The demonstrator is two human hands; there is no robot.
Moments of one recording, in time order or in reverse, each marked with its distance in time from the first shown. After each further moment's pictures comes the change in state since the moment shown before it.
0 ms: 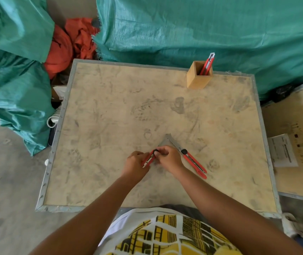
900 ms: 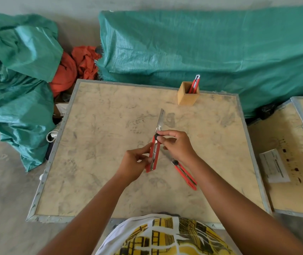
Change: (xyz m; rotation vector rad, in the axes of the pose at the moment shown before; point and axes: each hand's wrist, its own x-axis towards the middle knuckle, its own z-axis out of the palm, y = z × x) left_hand -0.025 0.076 -0.049 -0.595 -0.011 0.045; right_hand -0.036 -0.094 -0.078 0.085 -0.023 -0.394
